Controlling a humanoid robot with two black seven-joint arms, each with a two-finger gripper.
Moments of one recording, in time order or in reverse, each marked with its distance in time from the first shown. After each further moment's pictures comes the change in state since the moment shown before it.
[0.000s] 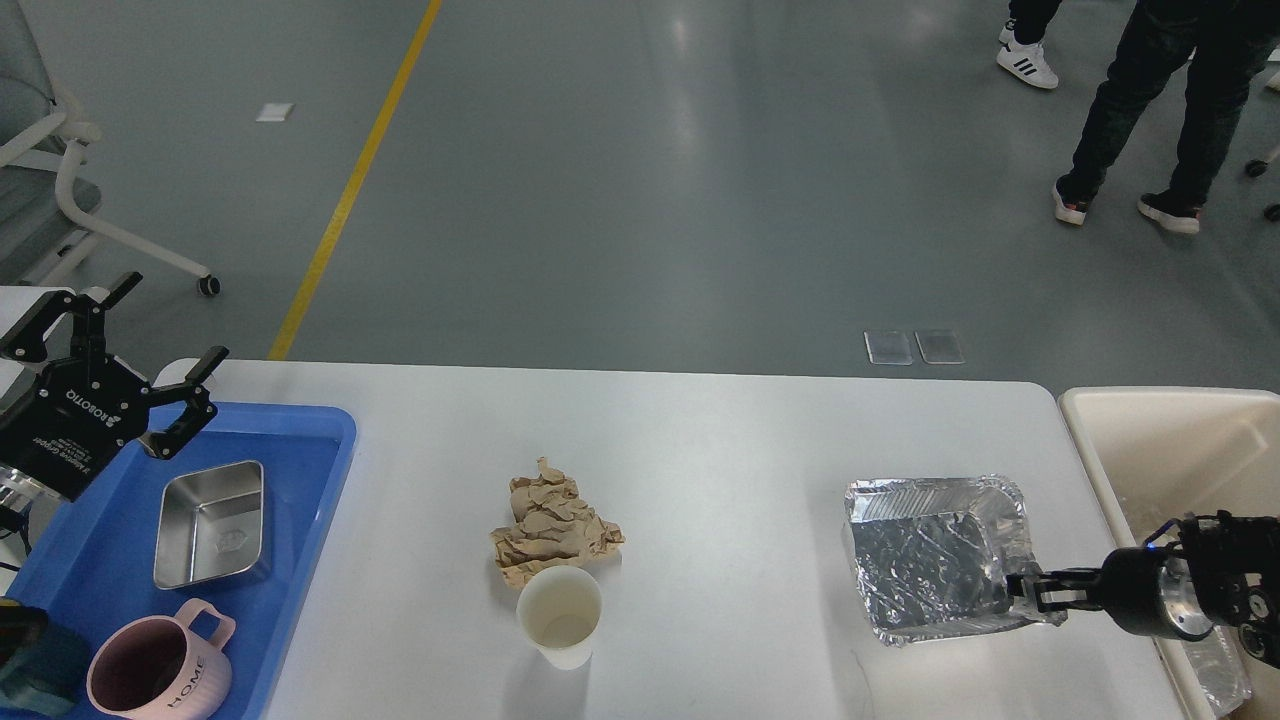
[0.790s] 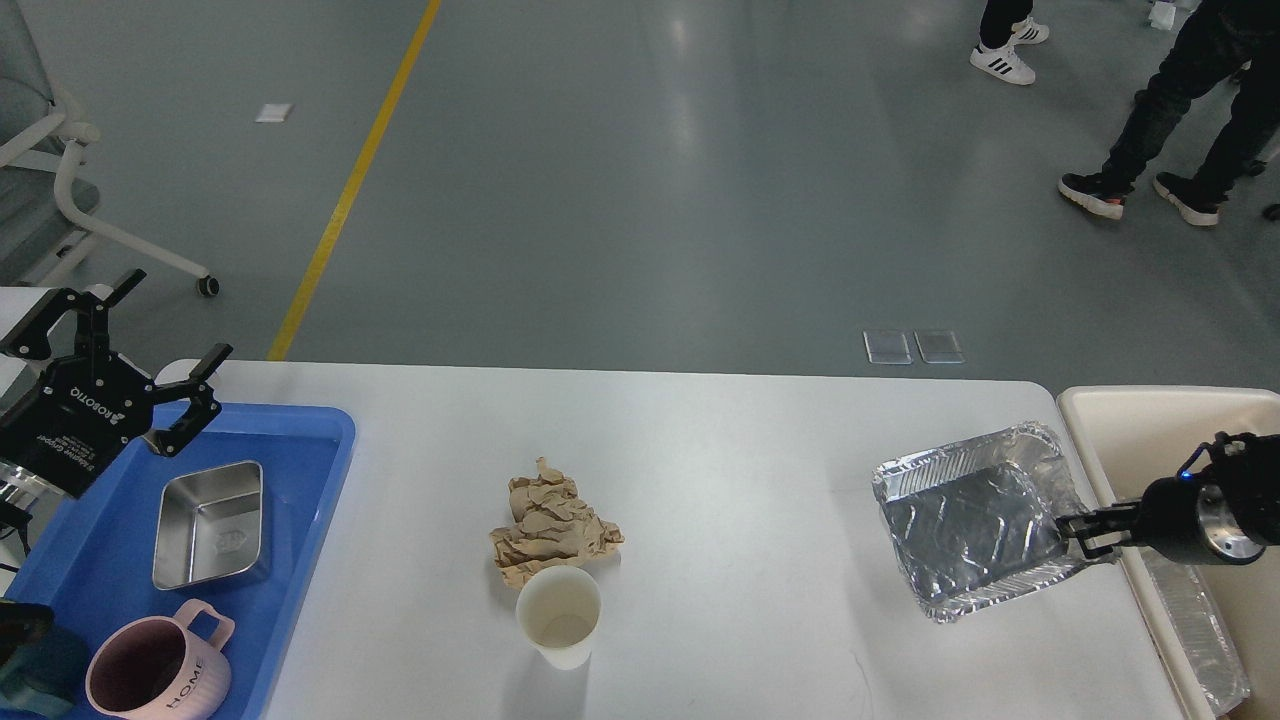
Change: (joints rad) left arm -0.007 -0.008 0.000 0.000 0.000 0.000 0.000; right arm 0.289 -0.045 -0.161 0.049 -0.149 0.088 -0.052
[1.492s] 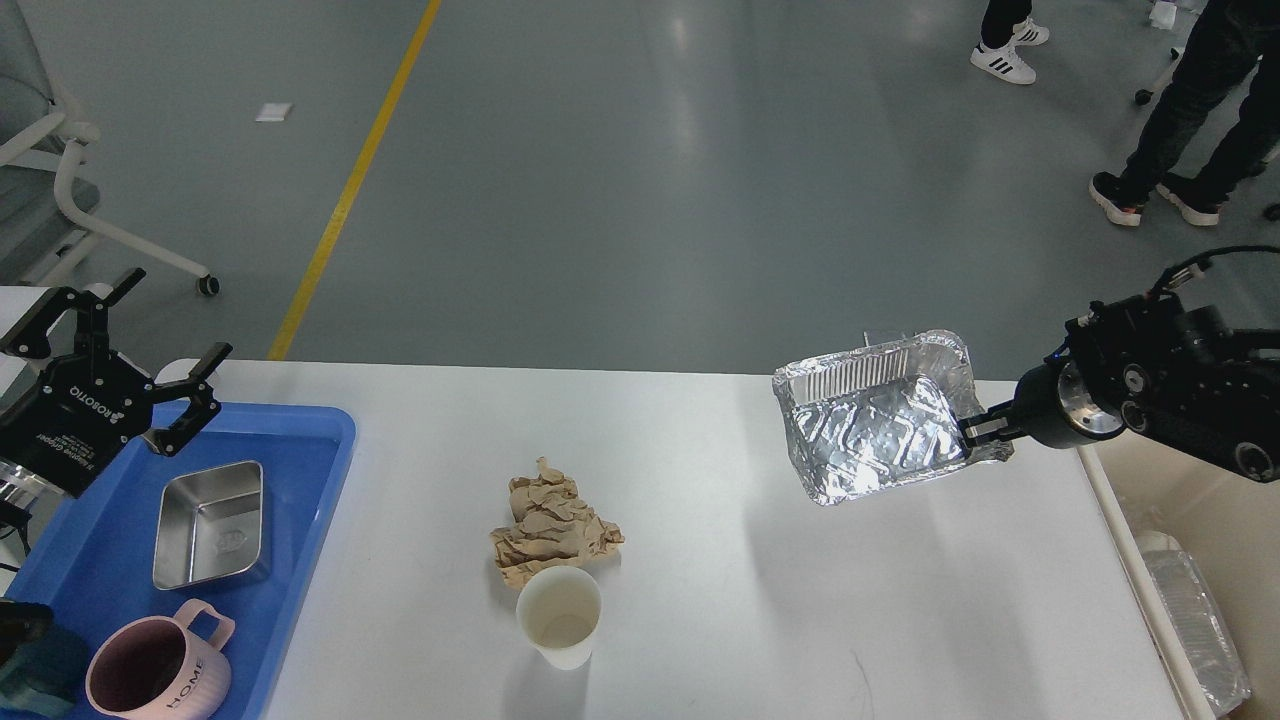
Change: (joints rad) left arm 0.001 0.004 0.002 0.000 0.000 0.000 0.000; right arm 0.241 0.225 -0.063 0.000 0.279 0.262 -0.261
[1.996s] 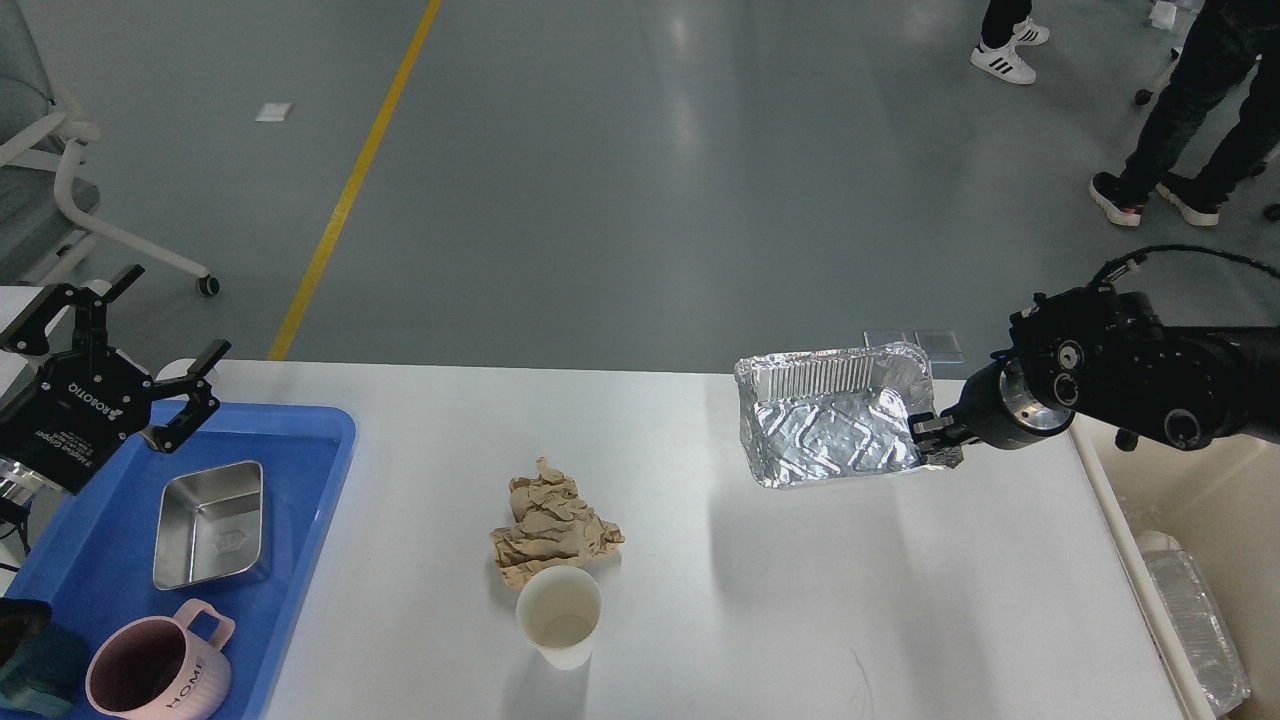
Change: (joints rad) left arm -0.007 0.004 0.001 0.000 0.001 0.002 0.002; right arm 0.022 0.099 0.000 -0.018 0.260 0.101 -0.153
